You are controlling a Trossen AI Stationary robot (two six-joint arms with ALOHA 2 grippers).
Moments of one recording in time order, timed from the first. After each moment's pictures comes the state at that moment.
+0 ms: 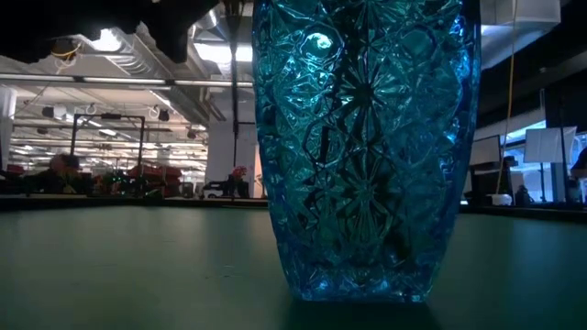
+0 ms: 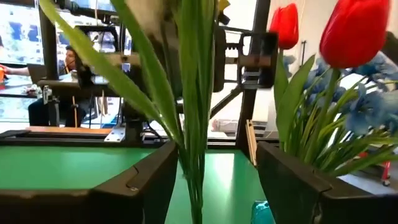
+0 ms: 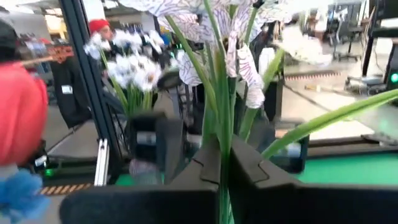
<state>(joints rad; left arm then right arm) -0.40 1.34 0.34 1.12 -0.26 -0.07 0.29 1.74 1.10 0.70 0.26 0.09</state>
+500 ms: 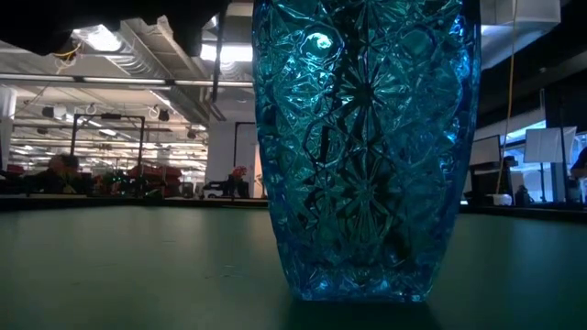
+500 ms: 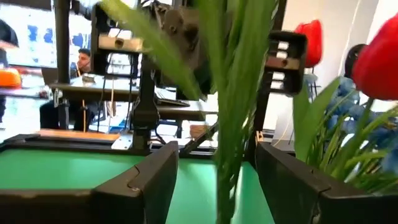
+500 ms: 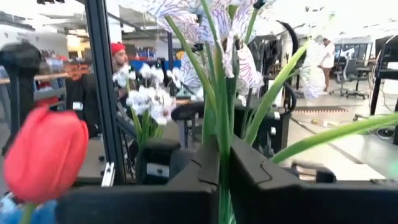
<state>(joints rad) -0.36 1.37 0.42 1.09 -0.27 -0.09 0.29 1.74 1.10 0.83 0.23 -0.01</state>
